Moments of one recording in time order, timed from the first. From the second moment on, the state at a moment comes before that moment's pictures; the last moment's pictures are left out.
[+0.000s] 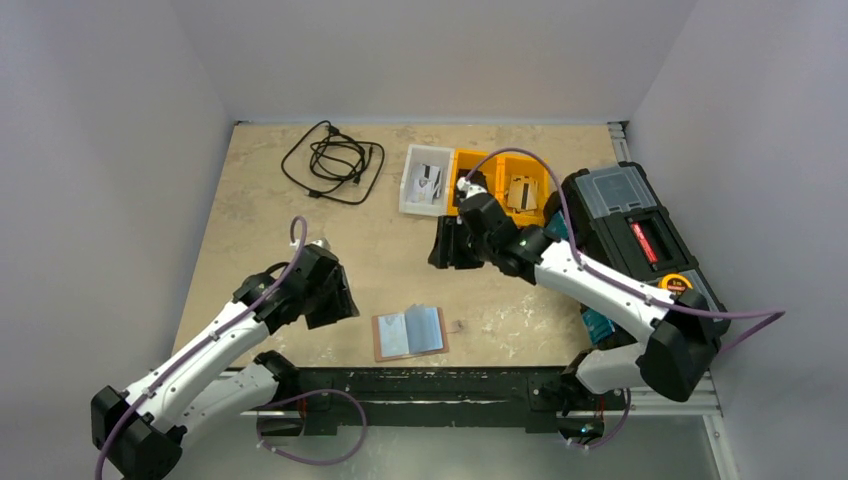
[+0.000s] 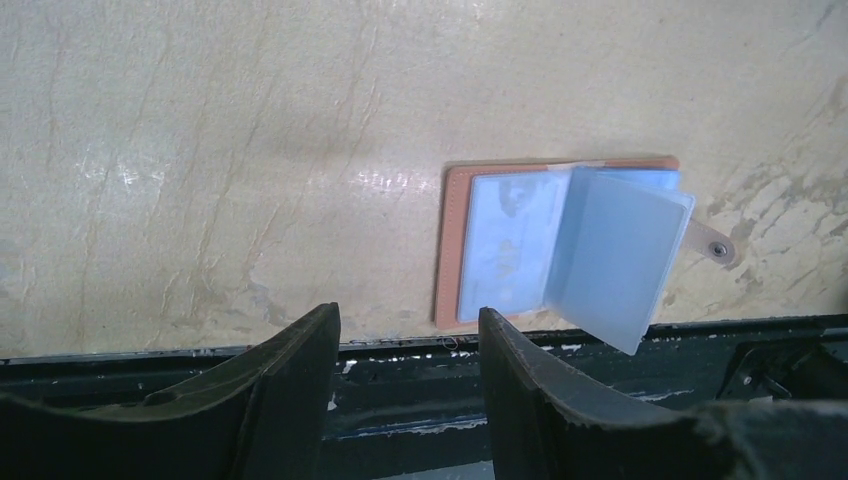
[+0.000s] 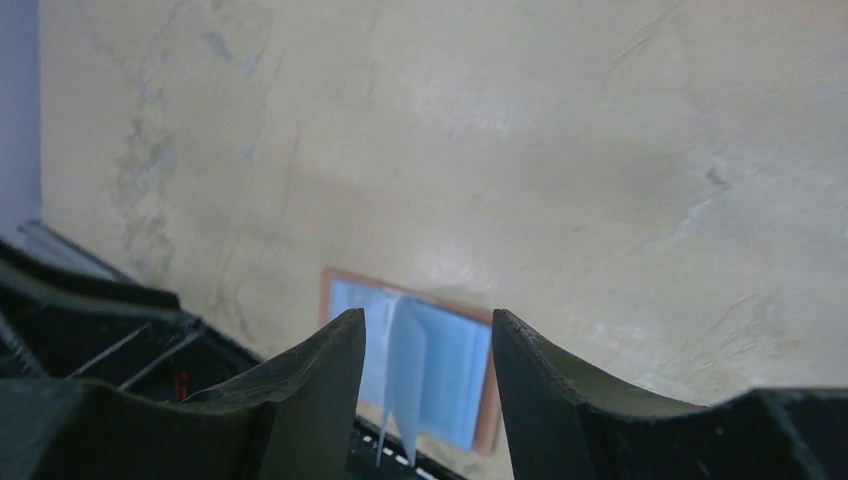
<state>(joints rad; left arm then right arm) -0.62 0.84 0.70 -0.93 -0.06 -0.88 0.74 1.38 1.08 -0.47 0.01 0.65</state>
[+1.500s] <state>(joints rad) -0.46 0.91 0.61 -0.83 0.14 -0.85 1.29 1.87 1.21 -0.49 0.27 0.85</state>
